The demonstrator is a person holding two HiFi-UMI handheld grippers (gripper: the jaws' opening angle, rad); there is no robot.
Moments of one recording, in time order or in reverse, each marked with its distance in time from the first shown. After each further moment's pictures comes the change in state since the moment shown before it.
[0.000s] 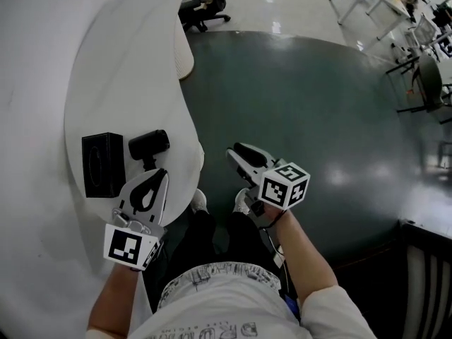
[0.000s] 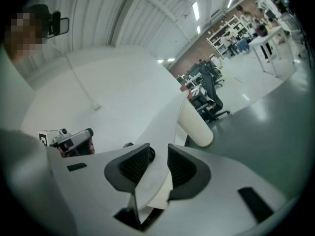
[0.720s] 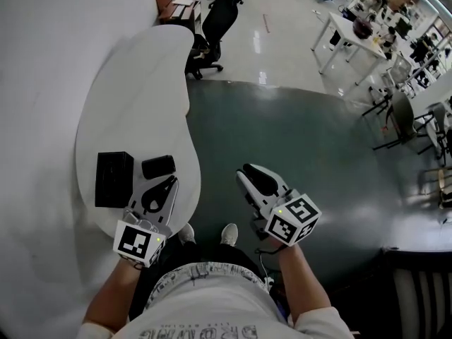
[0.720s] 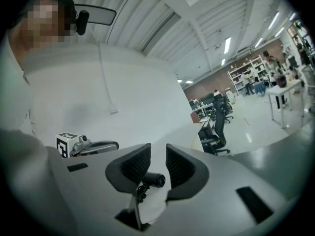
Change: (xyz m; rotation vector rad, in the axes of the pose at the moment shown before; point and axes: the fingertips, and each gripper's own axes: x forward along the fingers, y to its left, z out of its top) left arm -0.034 -0.003 0.065 0.019 -0.187 -0.023; right arm -0.083 0.131 0.095 -0.346 -0.192 -0.020
